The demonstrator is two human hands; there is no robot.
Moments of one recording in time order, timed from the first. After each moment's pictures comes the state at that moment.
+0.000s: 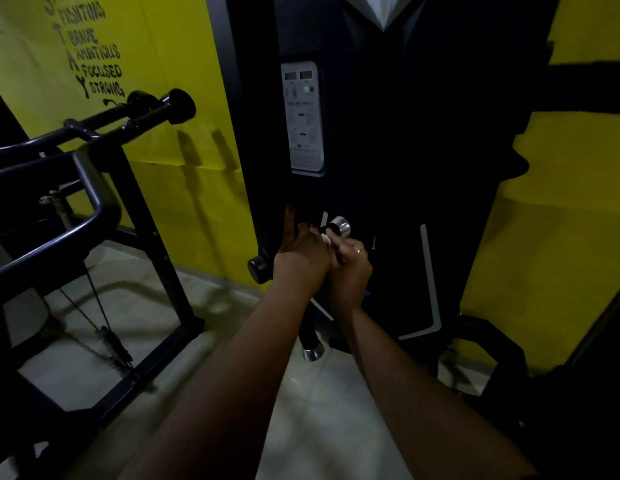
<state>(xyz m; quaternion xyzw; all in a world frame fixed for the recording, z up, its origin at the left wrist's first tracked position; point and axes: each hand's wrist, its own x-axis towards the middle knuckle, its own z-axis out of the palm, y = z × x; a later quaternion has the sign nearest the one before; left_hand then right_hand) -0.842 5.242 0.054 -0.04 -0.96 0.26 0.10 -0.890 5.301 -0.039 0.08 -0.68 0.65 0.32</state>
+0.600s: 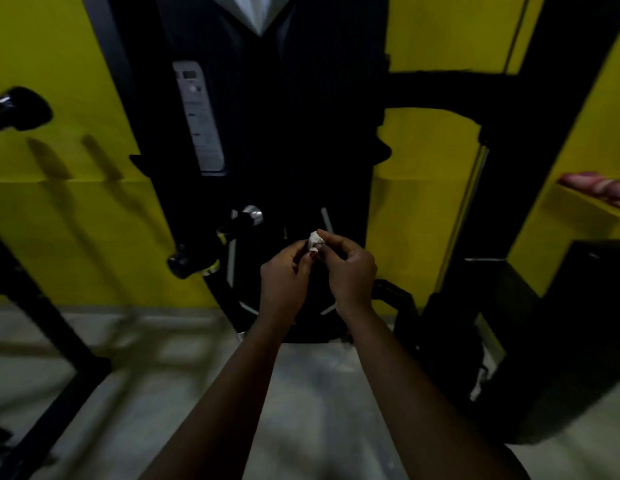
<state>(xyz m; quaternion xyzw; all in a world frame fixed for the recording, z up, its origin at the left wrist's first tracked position) -0.773 5.303 0.000 -0.19 -0.81 -0.50 0.22 -0.766 5.406 -0.006 -0.06 -0.64 0.69 0.33</state>
